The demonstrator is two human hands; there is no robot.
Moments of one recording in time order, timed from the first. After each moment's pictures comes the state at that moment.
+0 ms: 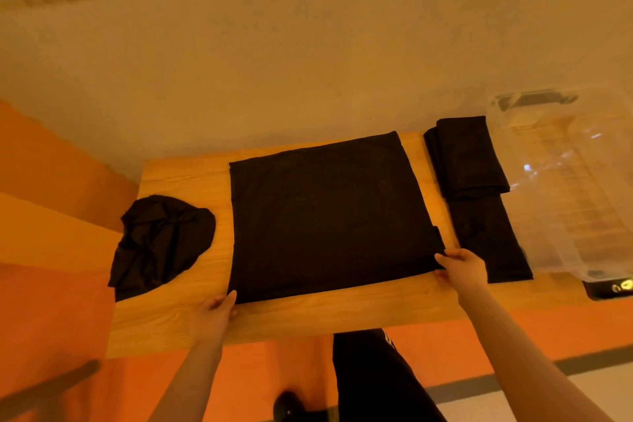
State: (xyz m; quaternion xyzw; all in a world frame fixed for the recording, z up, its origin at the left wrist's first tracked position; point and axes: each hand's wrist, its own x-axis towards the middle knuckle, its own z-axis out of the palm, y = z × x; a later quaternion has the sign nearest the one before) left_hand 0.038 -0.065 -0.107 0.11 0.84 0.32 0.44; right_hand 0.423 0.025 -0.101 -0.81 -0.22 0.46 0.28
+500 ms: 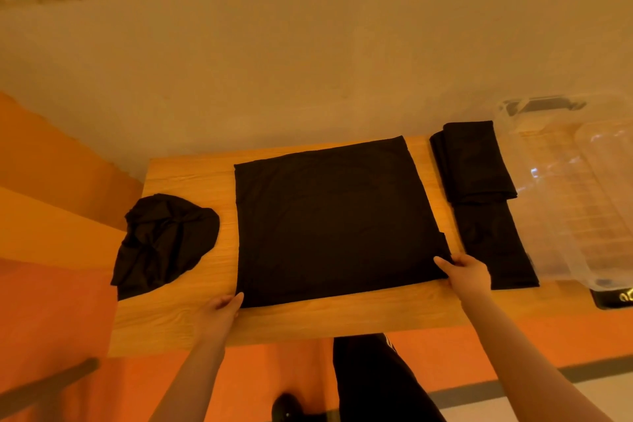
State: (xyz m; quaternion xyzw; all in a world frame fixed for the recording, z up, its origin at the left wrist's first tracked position) left_hand 0.037 -0.062 -0.103 0.15 0.84 0.28 0.44; right_hand 0.418 0.026 -0.099 -0.84 -0.29 0.41 0.21
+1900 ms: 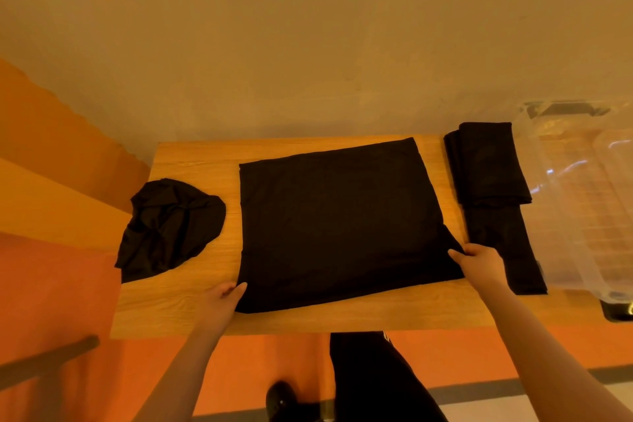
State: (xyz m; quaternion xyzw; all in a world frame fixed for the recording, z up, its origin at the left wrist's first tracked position) left_hand 0.028 -0.063 -0.098 0.29 0.82 0.21 0.44; right_hand 0.427 0.046 -0.080 -0.82 -0.38 0.41 0.13
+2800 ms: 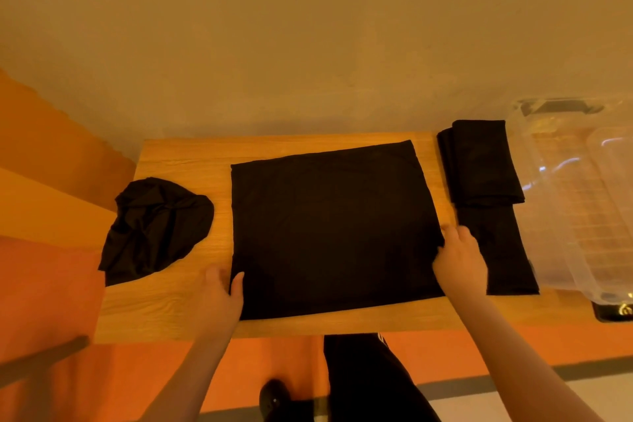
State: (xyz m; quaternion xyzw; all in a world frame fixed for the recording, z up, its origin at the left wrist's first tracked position) left_hand 0.049 -0.054 -0.104 0.43 0.86 0.16 0.21; right_hand 0.402 0.044 -0.080 -0.77 -0.62 0.17 0.02
